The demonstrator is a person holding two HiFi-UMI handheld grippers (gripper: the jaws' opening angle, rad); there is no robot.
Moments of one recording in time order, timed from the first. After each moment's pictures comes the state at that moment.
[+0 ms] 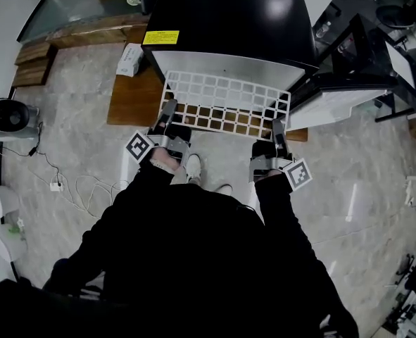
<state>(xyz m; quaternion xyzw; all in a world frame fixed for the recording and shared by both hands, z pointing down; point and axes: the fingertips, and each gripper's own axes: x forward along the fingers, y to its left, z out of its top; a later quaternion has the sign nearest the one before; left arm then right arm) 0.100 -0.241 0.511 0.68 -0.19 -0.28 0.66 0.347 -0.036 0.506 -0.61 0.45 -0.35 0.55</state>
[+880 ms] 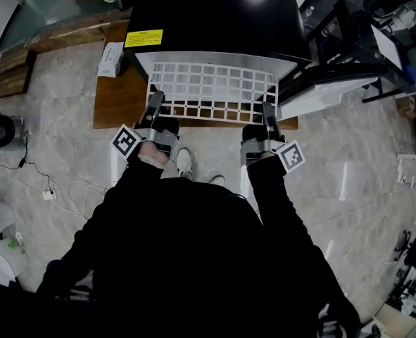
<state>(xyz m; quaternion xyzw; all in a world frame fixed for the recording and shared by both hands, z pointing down) 0.119 -0.264 0.511 0.67 -0.18 -0.26 0.67 0.368 -0.062 0.511 -0.61 0.42 -0.35 0.57</state>
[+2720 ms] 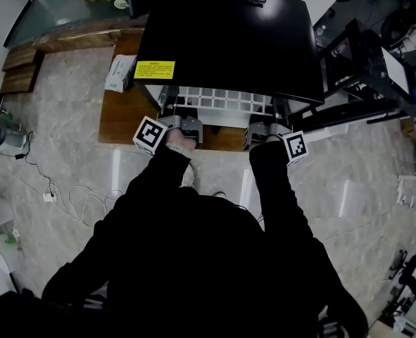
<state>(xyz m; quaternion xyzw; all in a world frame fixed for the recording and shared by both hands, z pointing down) 0.183 -0.359 0.503 0.68 -0.27 -0.32 0.60 0.449 -0.169 0.510 -0.63 0.35 -0.33 0.61</state>
